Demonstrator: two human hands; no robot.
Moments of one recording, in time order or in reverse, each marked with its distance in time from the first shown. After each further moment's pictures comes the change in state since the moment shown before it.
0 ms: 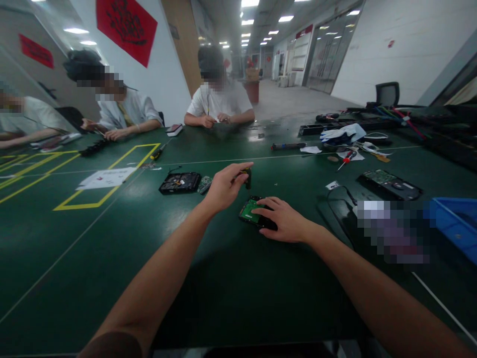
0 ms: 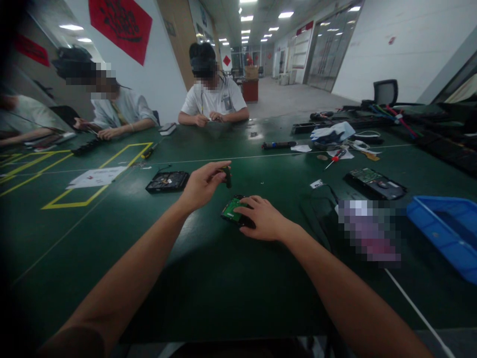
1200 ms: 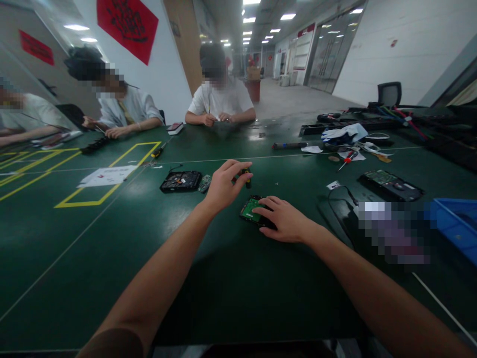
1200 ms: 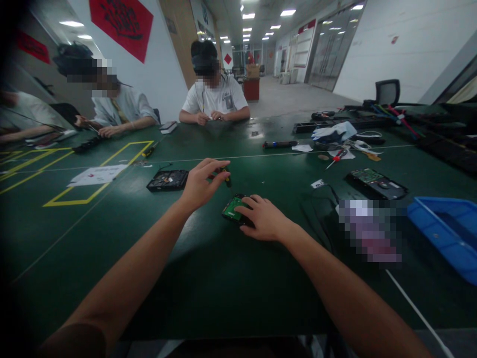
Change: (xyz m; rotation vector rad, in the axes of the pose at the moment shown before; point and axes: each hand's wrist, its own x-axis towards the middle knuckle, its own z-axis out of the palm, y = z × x) left_hand 0.000 0.005 0.000 0.105 0.095 0.031; right_hand 0.003 -0.006 -0.004 -0.094 -0.057 0.019
